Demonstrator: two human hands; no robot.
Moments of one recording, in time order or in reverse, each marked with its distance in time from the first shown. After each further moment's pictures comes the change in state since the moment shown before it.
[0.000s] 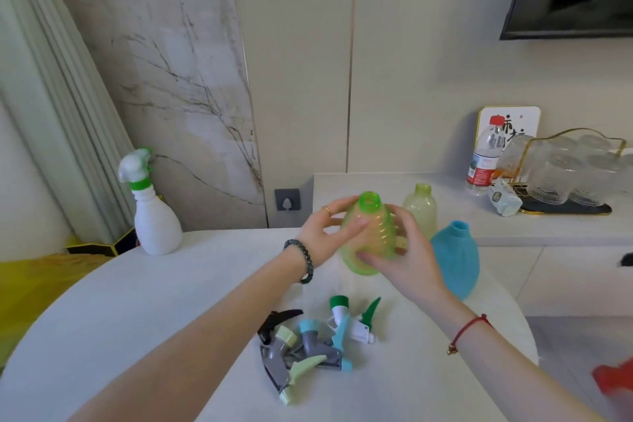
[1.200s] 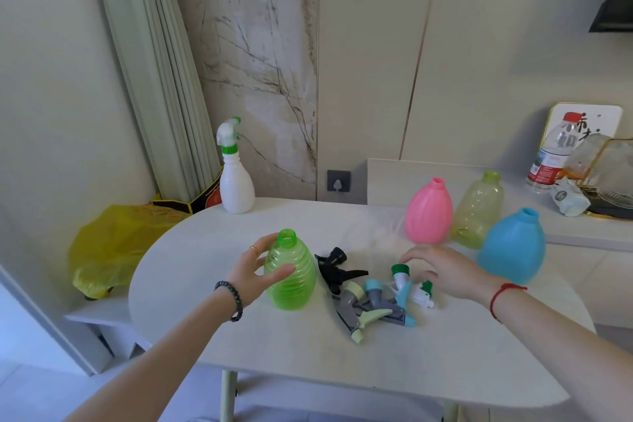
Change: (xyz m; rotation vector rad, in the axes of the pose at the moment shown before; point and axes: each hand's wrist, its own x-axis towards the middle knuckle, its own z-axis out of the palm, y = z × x) left_hand -0.168 -0.104 -0.131 0.036 0.284 -0.240; right_hand -0.016 0.024 0.023 -0.820 -0.775 -0.073
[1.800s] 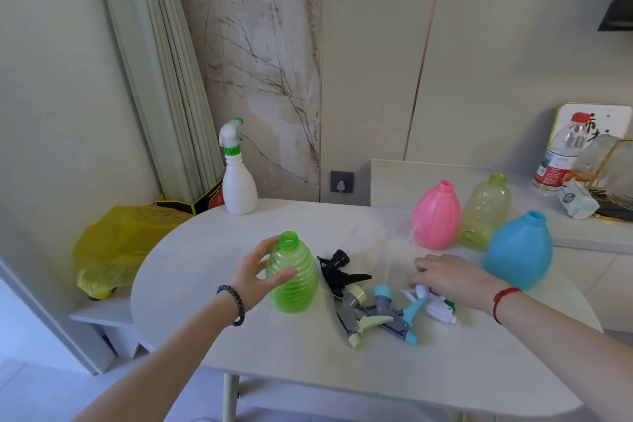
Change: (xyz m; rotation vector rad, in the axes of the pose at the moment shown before) left_hand 0.001 -0.003 0.002 -0.003 0.018 0.007; right_hand 0.007 -0.001 0.001 -0.617 -0.213 -0.194
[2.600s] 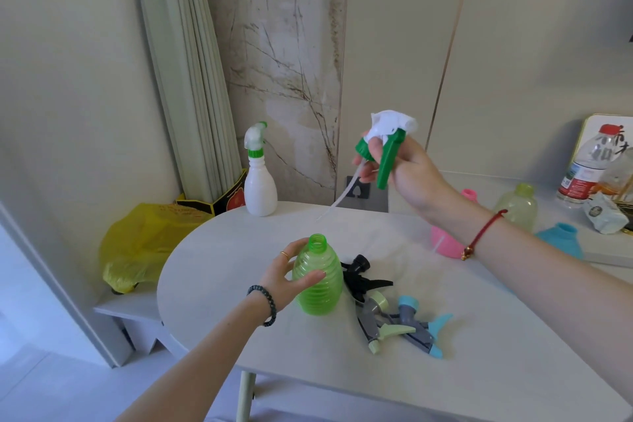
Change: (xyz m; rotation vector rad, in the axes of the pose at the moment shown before) left_hand -0.004 0.009 0.007 -0.054 -0.011 -0.033; right_hand 0.016 -0.076 -0.200 1.623 0.851 -0.112
